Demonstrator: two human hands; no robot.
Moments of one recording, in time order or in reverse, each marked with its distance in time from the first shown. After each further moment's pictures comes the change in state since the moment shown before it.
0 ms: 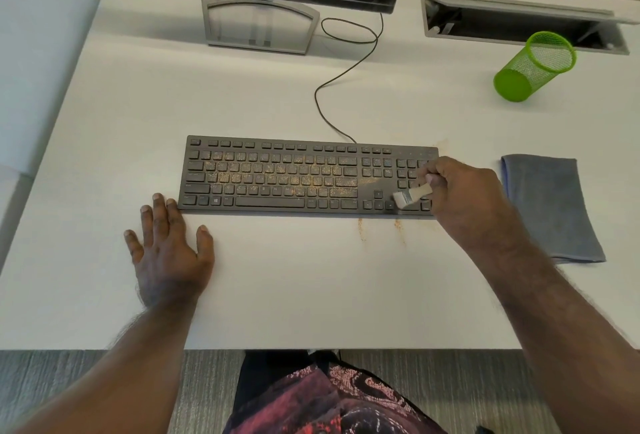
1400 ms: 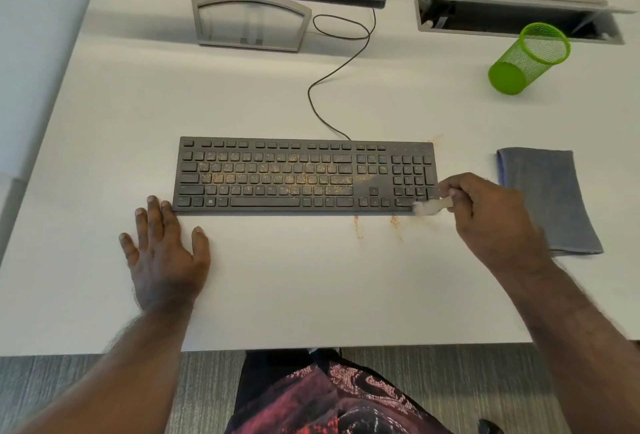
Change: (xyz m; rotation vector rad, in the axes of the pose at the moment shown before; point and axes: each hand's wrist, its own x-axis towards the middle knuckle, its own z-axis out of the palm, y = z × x) left_hand 0.000 0.000 -0.001 0.009 0.007 0.001; right_hand -0.025 0.044 0.001 0.022 0.064 0.023
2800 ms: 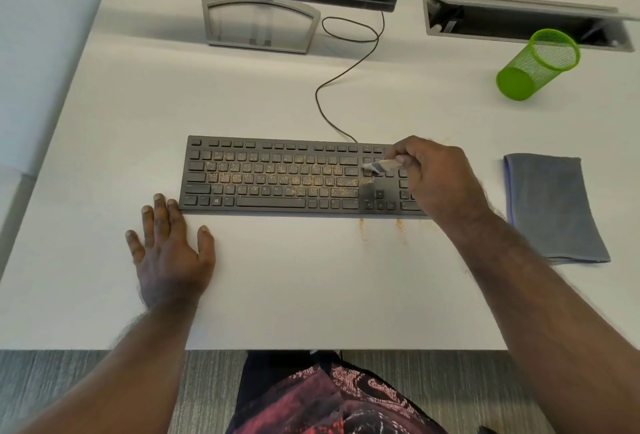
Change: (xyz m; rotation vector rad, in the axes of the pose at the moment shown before) left_hand -0.001 0.001 -0.001 -0.005 -0.008 -0.006; right_hand 0.053 -0.058 0.025 0.143 -0.039 -0.171
